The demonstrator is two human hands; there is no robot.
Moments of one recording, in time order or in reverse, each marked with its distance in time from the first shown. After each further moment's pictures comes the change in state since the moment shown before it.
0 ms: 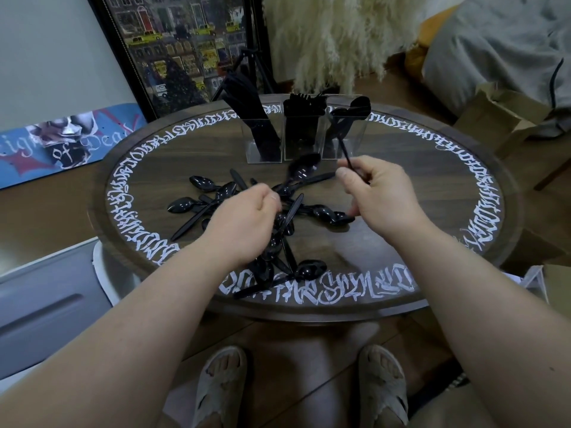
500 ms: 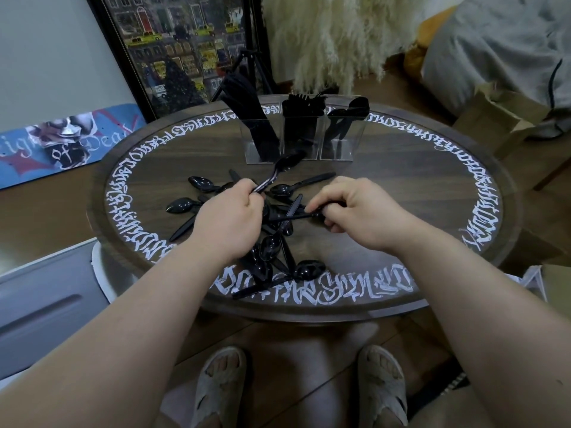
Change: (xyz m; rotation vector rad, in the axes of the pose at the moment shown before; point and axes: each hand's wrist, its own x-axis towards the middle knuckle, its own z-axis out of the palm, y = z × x) left_hand 0.004 -0.004 -0.004 0.091 0.071 -0.086; right_hand -0.011 -0.010 0.003 -0.210 -0.410 -0.098
